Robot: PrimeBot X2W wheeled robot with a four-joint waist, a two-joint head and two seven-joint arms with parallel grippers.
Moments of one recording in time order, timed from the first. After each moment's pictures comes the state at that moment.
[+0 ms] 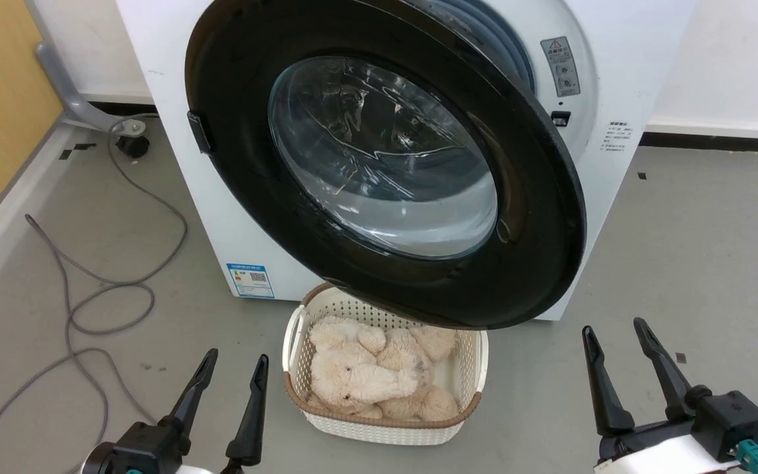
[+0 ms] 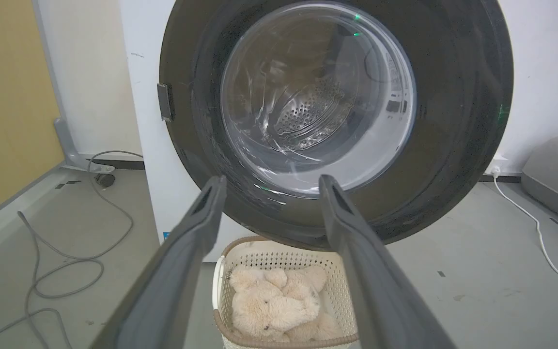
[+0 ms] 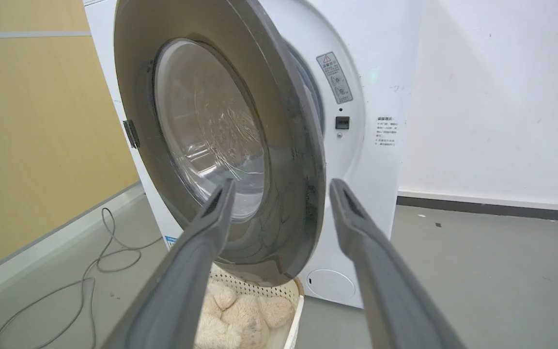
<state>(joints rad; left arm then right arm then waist) 0.09 0.16 -0.14 0.03 -0.25 -0.09 -0.26 0.03 -0.05 0.04 0.06 0.12 0.13 -0.26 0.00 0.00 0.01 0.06</state>
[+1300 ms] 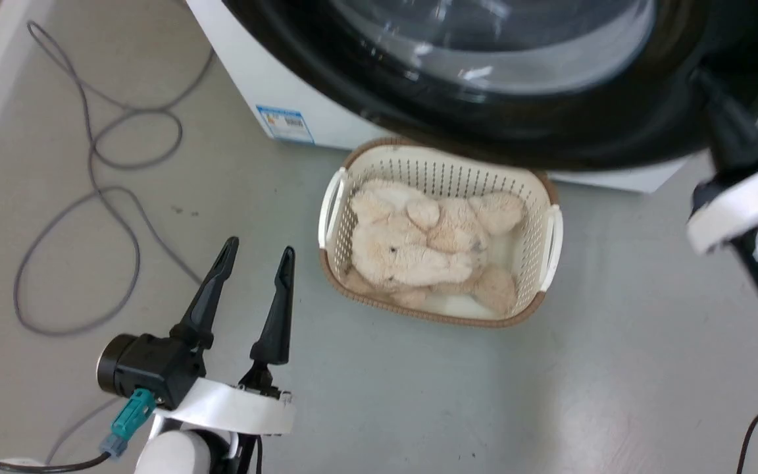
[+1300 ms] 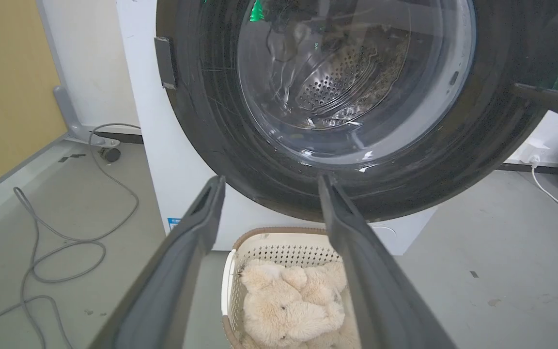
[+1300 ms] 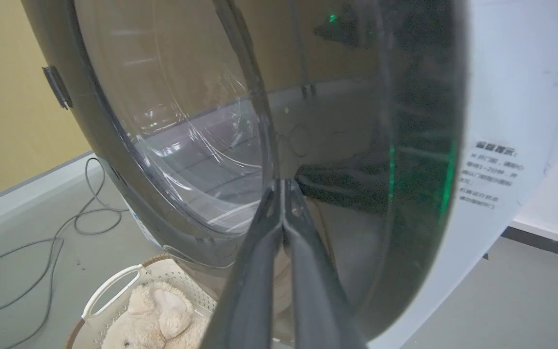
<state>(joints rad) -0.13 0.09 -0.14 -0.03 -0.21 -0.13 -0.26 -0.66 -0.36 0.13 0.38 0.29 0.13 -0.11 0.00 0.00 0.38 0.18</state>
